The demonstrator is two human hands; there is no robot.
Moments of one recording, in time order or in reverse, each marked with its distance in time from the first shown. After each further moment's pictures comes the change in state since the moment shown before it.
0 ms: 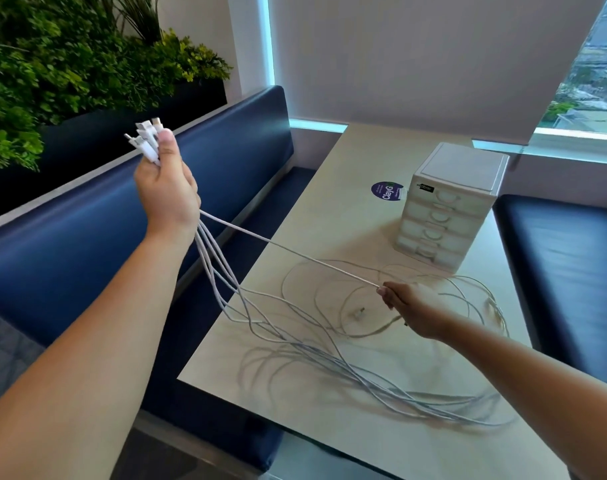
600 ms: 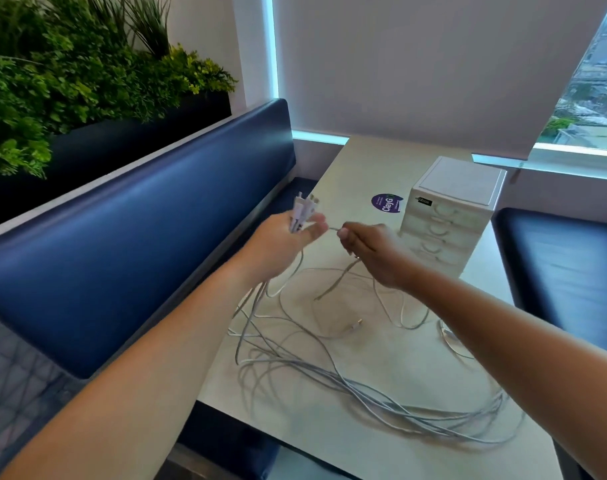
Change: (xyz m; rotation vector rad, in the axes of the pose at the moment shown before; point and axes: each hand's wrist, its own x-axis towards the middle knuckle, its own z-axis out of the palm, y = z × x) left_hand -0.077 -0.003 0.053 0.537 -0.806 -0.178; right_hand 0.050 -0.084 -0.065 0.195 0.176 -0.277
